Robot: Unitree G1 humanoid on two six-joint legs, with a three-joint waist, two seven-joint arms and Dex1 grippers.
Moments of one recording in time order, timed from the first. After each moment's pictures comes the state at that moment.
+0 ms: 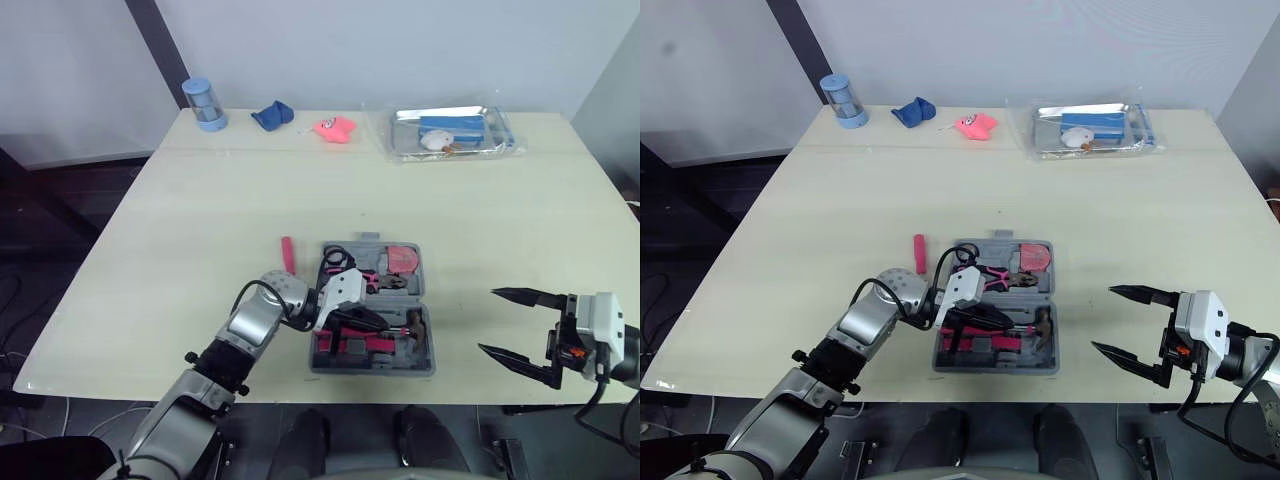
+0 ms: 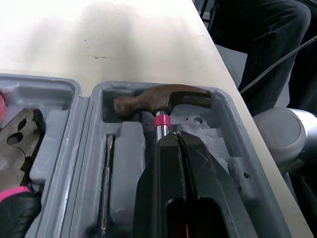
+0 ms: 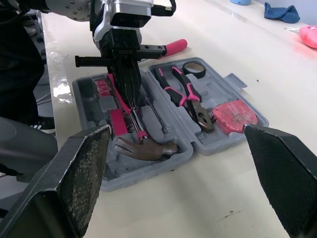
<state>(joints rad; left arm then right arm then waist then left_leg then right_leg) -0.50 0.43 -0.42 0.21 -0.17 0.16 -1.29 0.26 -0.76 -0.30 -0.36 0.56 0.04 1.15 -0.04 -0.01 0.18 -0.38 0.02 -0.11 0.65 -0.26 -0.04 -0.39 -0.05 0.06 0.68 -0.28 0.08</state>
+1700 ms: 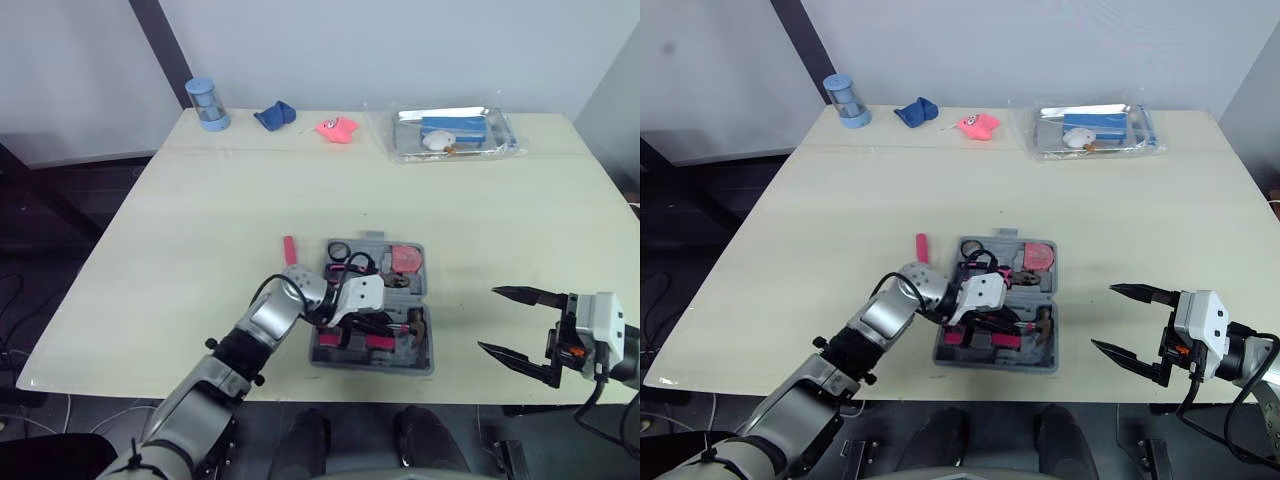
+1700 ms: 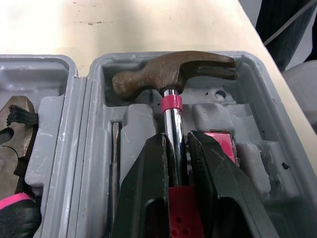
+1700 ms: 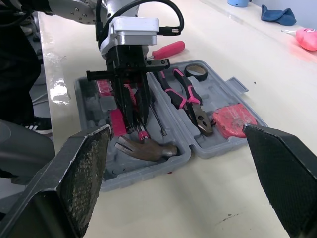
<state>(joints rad) -0.58 0.38 -0.50 0.24 0.04 0.18 -1.24 0.26 -0.76 -0.30 -0.37 0.55 0.04 1.13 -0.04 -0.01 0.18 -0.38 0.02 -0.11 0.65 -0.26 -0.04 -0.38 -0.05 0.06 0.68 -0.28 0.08</state>
